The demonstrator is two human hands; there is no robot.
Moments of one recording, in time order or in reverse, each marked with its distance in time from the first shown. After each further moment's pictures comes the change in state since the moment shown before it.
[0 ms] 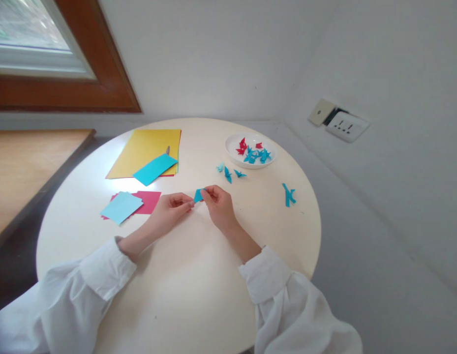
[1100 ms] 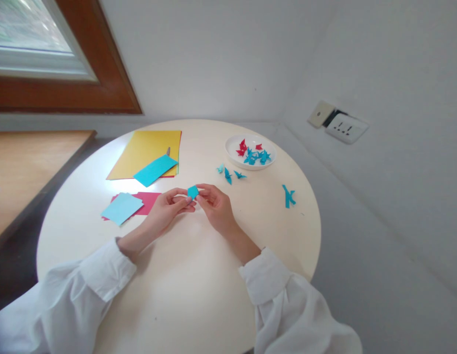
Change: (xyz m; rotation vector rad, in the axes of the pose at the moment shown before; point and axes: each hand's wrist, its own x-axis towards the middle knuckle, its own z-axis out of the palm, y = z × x) left_hand 0.002 0.004 0.001 -0.421 0.020 -0.094; right_hand -0.005 -0.003 0.001 0.100 -0.105 -0.037
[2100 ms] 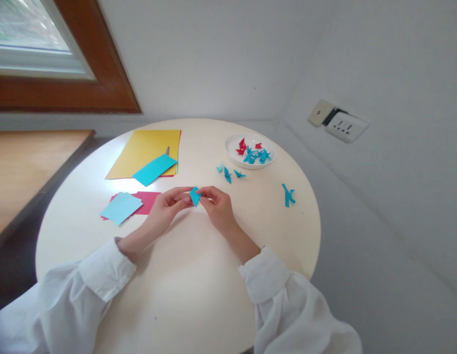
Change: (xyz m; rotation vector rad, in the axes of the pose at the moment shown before) left_hand -0.002 0.000 -0.002 0.137 -0.049 0.155; right_hand 0.001 -0.003 0.001 -0.022 0.055 0.034
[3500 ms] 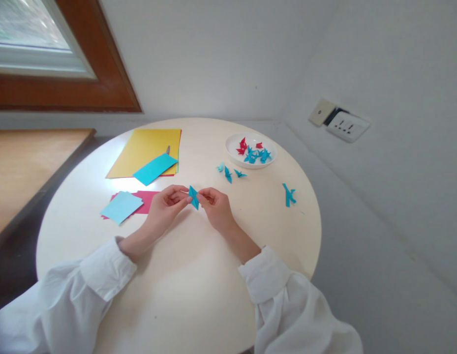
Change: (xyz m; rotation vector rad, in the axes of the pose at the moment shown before) left_hand -0.002 0.005 0.004 0.103 0.147 0.073; right_hand 0.002 0.009 0.000 -0.057 -0.029 0.031
